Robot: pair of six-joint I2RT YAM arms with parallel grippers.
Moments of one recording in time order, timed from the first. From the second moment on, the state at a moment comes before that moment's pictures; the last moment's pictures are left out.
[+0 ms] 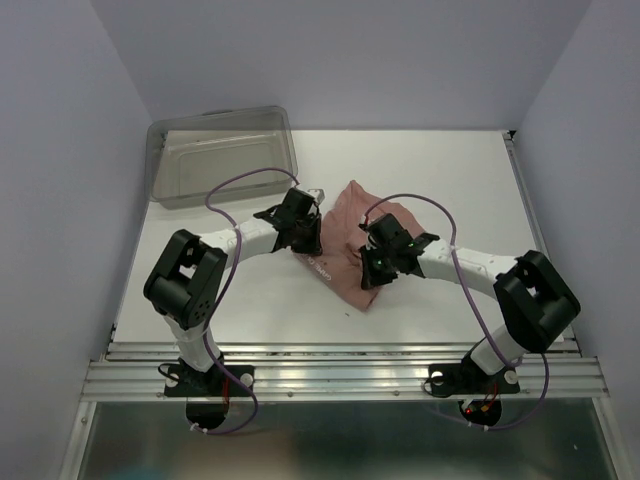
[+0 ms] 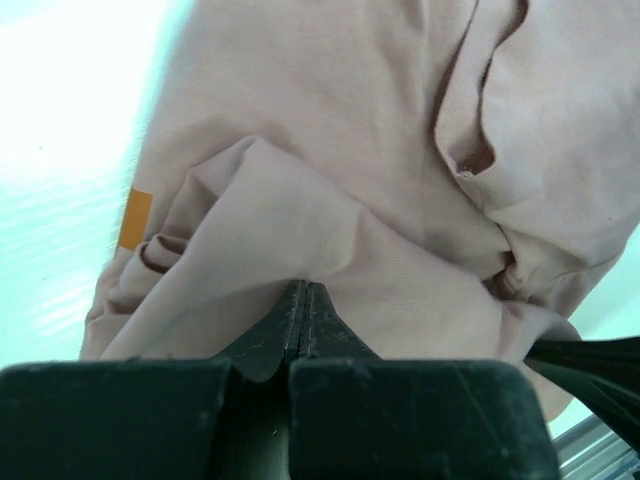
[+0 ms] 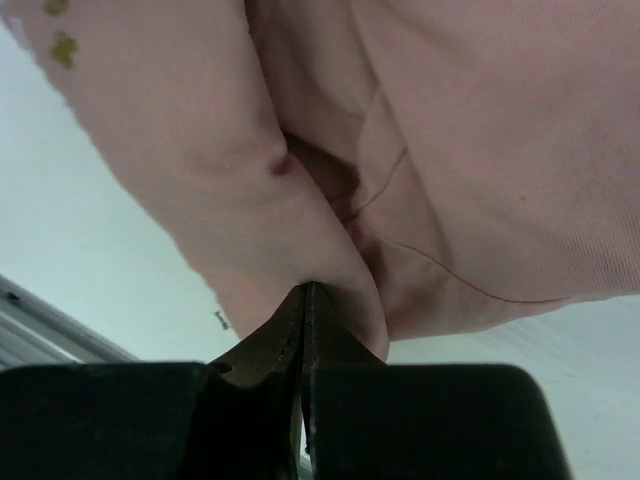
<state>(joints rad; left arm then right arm) -0.59 1.74 1.05 -0.22 0.15 -0.44 0.68 1.55 0.90 -0.38 -0.19 0.43</state>
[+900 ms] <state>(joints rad) -0.50 1.69 1.04 -0.26 0.09 -0.43 0.71 1.59 0.99 -0.26 -0.21 0.47</state>
